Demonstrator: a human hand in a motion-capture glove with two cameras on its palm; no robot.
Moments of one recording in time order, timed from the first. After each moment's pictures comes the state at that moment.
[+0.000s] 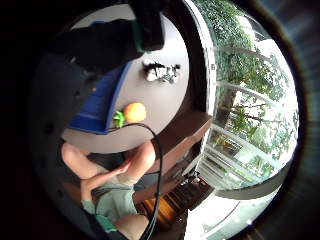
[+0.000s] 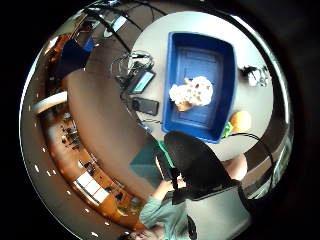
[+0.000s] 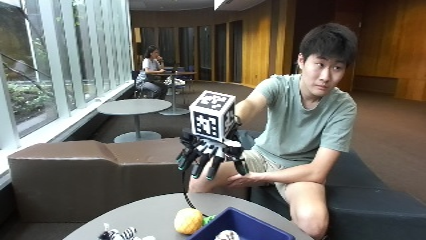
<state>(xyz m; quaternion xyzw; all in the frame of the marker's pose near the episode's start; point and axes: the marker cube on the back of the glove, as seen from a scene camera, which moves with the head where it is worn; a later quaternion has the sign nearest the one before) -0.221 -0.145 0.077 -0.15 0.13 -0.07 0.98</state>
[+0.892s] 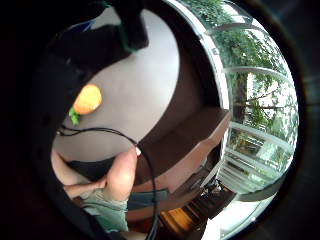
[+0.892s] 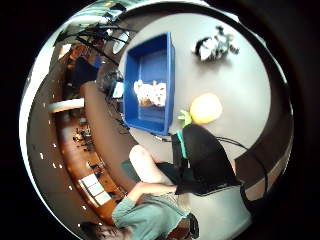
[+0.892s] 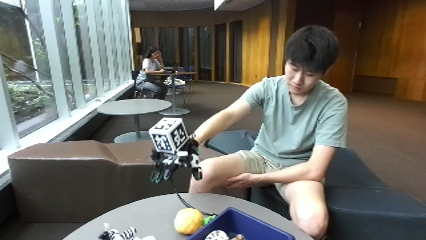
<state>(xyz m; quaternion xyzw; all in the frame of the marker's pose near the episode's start) 0.002 -0.083 0.162 -0.12 0.02 -0.04 0.99</state>
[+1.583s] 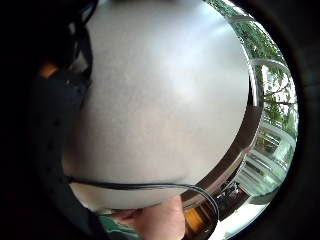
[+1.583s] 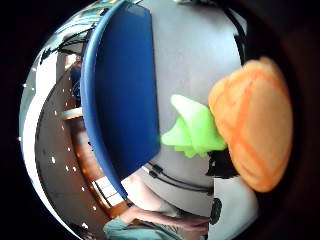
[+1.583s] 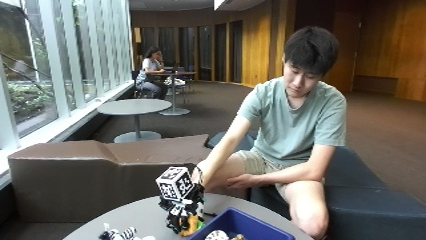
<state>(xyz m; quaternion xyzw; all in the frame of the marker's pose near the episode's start) -0.005 -0.095 0.353 -0.09 -0.05 0.00 0.99</state>
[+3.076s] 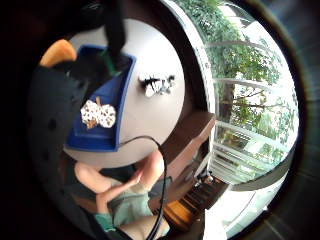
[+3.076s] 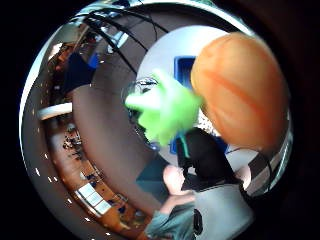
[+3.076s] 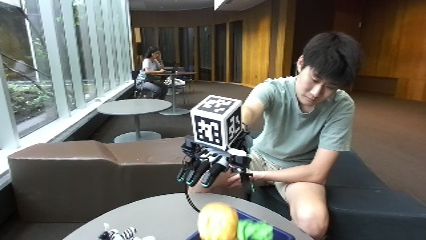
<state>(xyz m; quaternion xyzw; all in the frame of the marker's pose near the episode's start) -0.269 -0.196 0.077 -0.10 0.10 -0.02 0.99</state>
